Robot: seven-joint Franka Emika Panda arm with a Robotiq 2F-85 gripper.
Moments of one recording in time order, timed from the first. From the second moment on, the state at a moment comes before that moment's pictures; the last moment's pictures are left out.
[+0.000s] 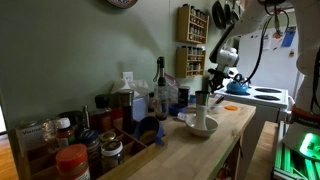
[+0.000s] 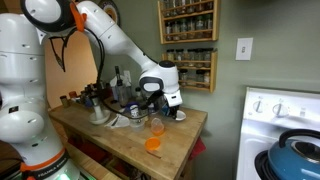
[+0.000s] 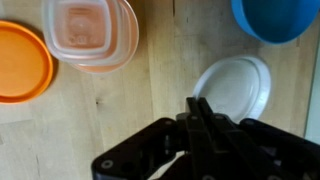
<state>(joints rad) -0.30 0.25 -0.24 -2.27 0.62 2.65 0.54</state>
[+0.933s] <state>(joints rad) -0.30 0.43 -0.23 -2.17 0.69 2.79 0.53</state>
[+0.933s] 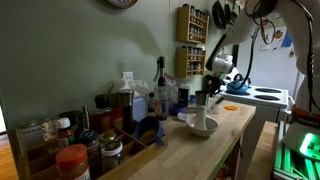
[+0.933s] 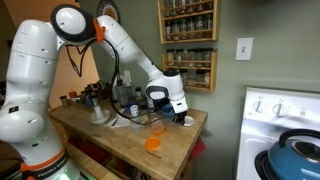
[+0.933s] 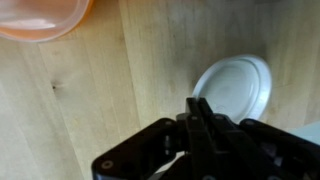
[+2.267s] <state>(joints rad) -0.30 0.23 -0.25 -2.25 0.47 2.56 0.27</state>
